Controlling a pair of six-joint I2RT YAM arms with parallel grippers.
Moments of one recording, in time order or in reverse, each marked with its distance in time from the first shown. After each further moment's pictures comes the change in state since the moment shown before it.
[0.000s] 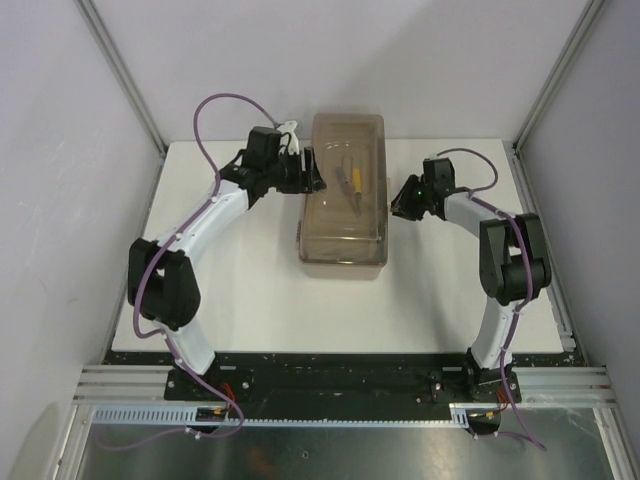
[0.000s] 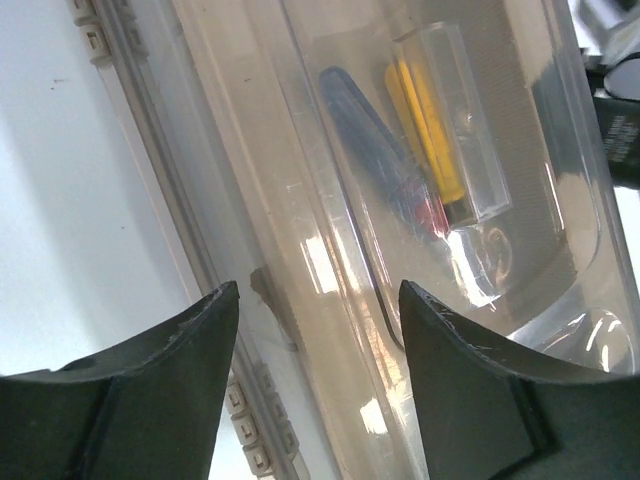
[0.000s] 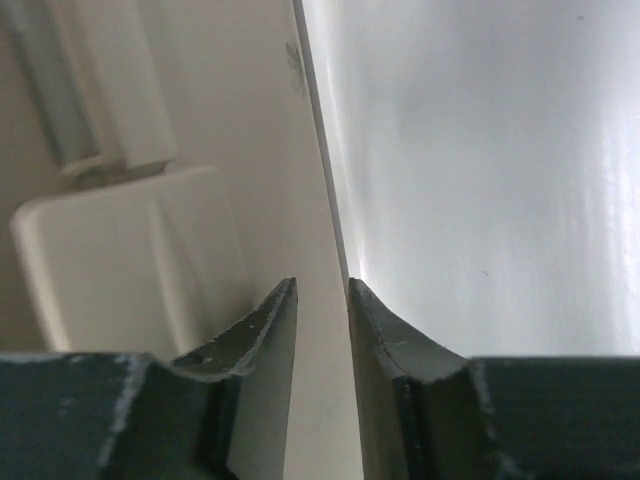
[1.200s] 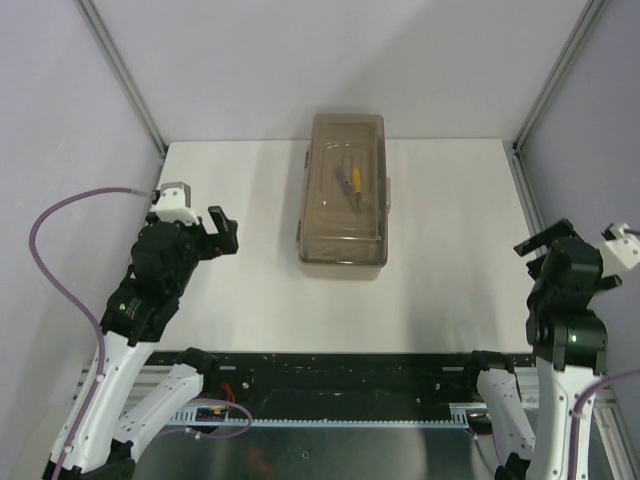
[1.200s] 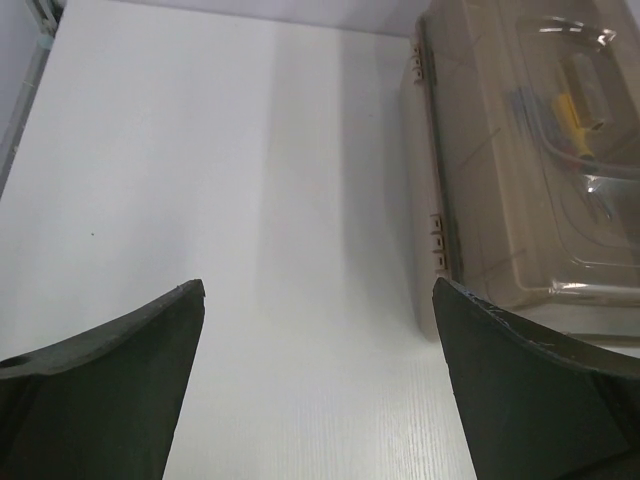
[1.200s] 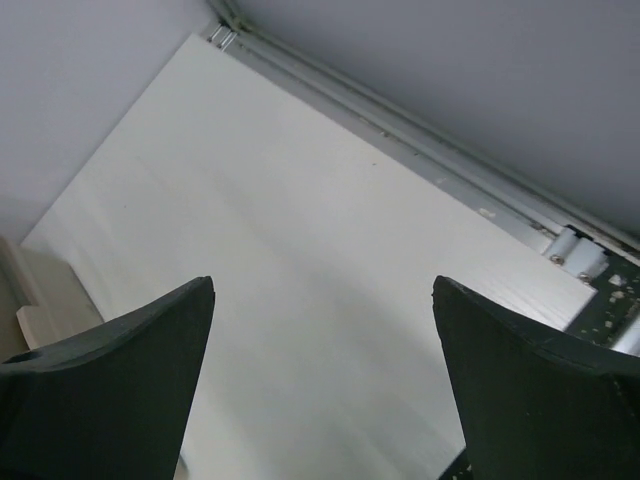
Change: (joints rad) left arm 0.037 -1.036 -0.530 -0.209 -0.549 0.084; right arm -0.305 -1.305 -0.198 -0.762 0.811 -0.131
